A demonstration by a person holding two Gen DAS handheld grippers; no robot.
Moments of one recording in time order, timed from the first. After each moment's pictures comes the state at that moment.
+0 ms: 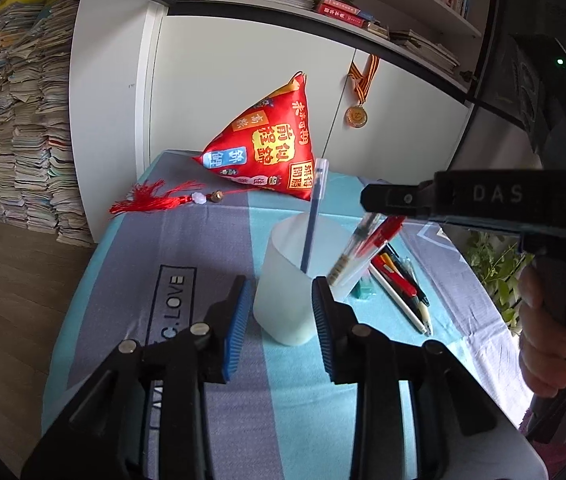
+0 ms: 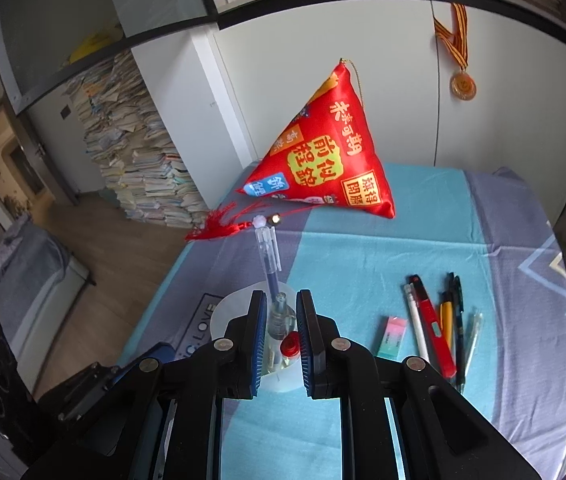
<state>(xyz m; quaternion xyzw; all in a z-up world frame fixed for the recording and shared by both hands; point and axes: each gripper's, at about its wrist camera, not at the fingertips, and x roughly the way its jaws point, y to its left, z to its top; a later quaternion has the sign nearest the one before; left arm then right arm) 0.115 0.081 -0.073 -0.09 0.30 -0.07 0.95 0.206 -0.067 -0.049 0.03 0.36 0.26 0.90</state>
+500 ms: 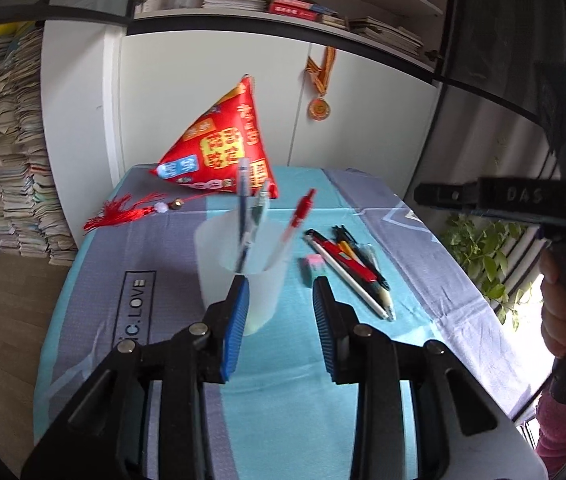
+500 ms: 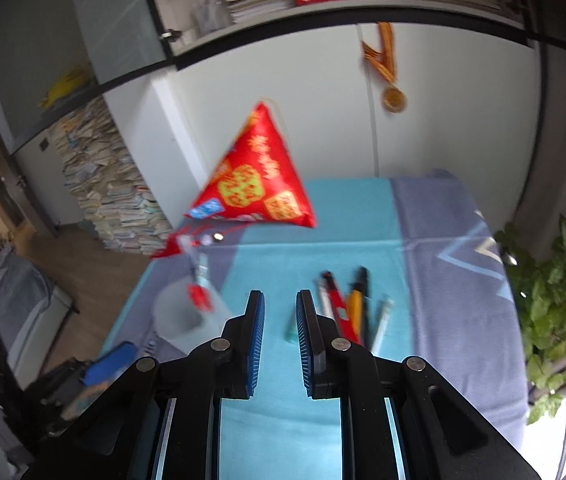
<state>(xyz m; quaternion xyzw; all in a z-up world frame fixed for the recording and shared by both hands) 0.096 0.029 -0.059 -0.04 0.29 -0.11 0.95 0.177 -0.163 -0.044 0.05 0.34 0.19 0.92</state>
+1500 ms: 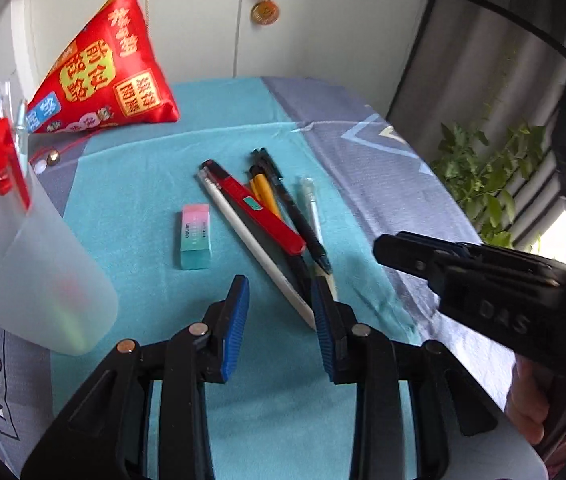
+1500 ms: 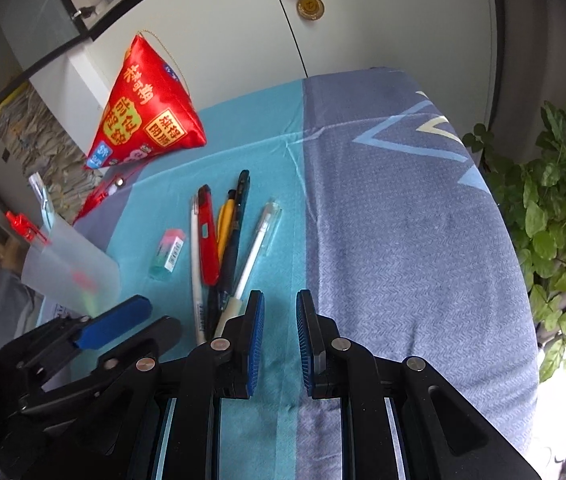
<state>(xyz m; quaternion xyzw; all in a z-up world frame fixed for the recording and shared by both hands) 0.196 -0.088 -0.128 0.00 0.43 -0.13 0.89 0.219 -0.242 -0.152 0.10 0.42 0.16 0.89</state>
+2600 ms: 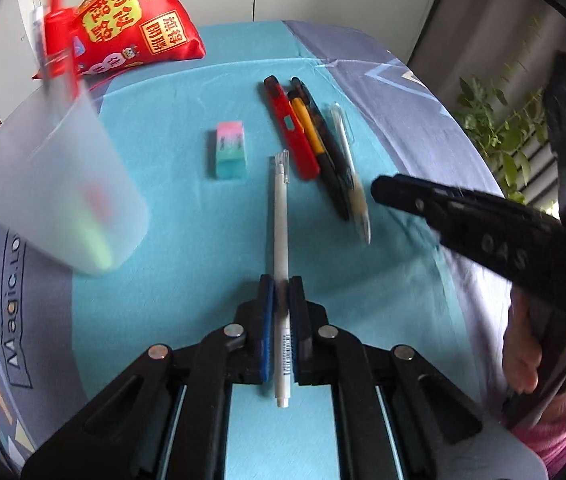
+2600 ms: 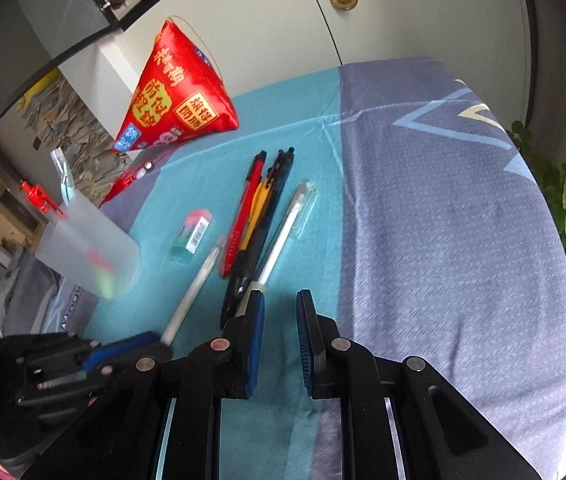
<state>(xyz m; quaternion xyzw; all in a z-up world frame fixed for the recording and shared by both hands) 0.163 -0.065 -0.137 0.02 0.51 -0.12 0.85 0.224 -0.232 -0.170 0.10 0.42 0.22 0.87</state>
